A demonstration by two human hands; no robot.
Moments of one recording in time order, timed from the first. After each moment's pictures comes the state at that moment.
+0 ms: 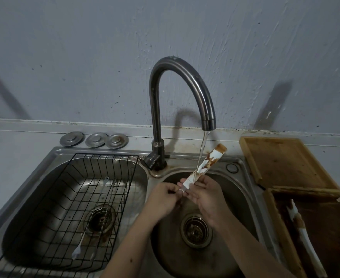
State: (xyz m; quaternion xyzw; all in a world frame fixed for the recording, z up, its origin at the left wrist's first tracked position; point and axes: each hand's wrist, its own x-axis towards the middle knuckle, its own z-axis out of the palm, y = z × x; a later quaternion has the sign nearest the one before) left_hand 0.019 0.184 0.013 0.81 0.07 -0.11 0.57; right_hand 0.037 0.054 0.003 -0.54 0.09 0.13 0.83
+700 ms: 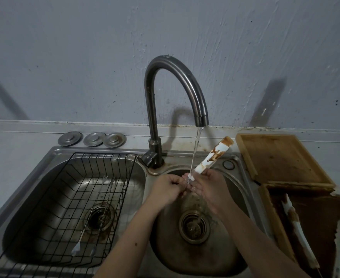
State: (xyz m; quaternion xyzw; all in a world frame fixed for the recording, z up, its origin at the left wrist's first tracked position) left_hand 0.027 0.170 0.027 0.78 0.05 -0.13 0.61; right_hand 0.038 0.038 0.024 -0.60 0.08 0.11 0.79
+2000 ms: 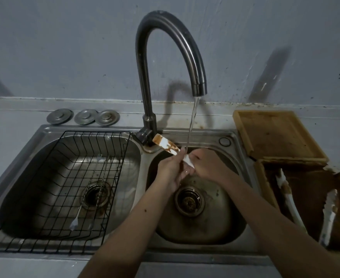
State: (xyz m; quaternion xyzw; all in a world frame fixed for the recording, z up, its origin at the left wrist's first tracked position) left_hand 0.036 0.138 -0.001 0.45 0.25 -0.14 0.85; right_hand 0.052 0.029 0.031 -0.94 -0.11 0.12 0.32
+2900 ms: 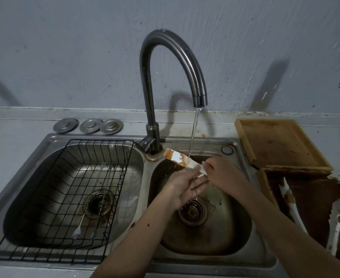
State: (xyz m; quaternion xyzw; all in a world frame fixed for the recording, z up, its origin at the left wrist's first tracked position) left_hand 0.027 0.132 -0.006 0.45 0.18 -0.27 0.83; right_hand 0.046 0.002 0.034 -0.96 -0.10 0.07 0.26
